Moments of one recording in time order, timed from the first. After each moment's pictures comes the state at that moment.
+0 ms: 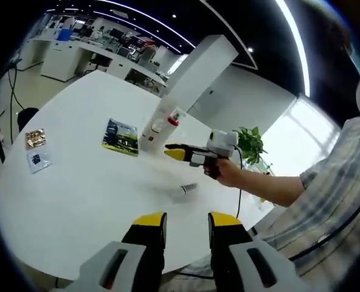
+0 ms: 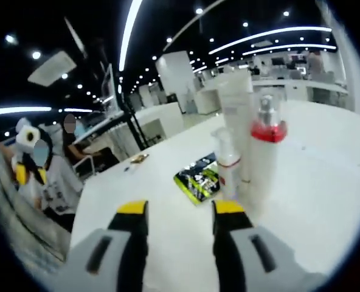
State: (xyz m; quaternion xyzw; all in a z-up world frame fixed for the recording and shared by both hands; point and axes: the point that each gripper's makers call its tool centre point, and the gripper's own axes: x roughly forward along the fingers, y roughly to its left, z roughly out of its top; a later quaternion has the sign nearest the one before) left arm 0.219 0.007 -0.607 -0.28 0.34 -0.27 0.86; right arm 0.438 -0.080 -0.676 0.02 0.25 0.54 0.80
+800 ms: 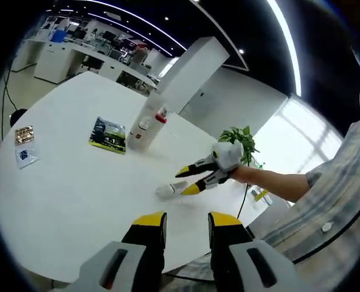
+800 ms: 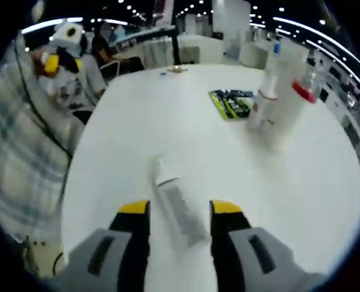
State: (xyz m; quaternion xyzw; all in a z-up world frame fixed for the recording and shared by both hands) left arm 0.210 -0.019 -0.613 -0.28 0.32 -0.29 0.86; right arm 0.358 -0.170 -0.737 -0.32 0.35 0.61 0.63
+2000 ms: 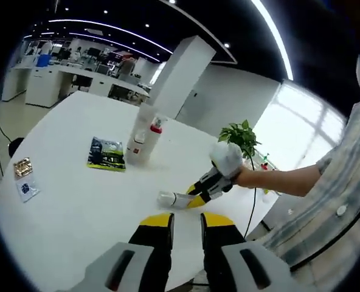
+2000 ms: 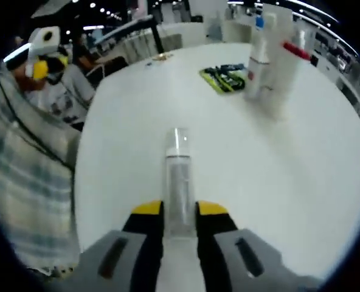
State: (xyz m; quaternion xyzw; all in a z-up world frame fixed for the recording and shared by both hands) left arm 0.235 -0.022 -0.604 -0.22 0.29 -0.31 0.88; right arm 0.343 -0.165 -0.737 -0.18 0.42 0.56 0.69
